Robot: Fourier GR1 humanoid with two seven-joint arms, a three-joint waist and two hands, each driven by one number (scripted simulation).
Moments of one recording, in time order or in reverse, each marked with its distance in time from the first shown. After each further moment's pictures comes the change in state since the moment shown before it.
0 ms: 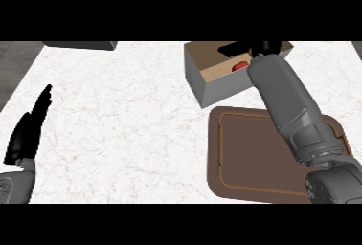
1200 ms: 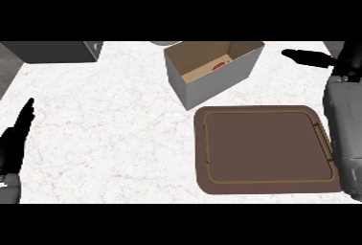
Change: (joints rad) left arm 0.093 0.014 0.064 -0.019 0.006 0.004 0.002; right arm 0.371 -0.152 -0.141 -0.453 -0.347 0.178 -0.243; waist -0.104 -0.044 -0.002
